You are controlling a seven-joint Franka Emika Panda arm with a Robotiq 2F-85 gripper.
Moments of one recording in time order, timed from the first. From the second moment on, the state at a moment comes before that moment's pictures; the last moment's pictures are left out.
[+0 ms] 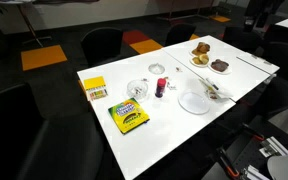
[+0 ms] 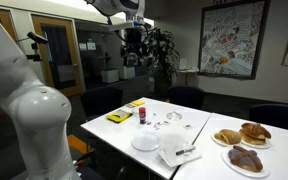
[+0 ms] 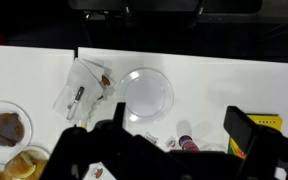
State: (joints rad) arm -0.01 -0.38 -0.03 -2.12 -0.04 1.56 -0.04
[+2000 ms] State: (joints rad) arm 0.01 -0.18 -0.10 -2.12 -0.41 1.62 -0.70
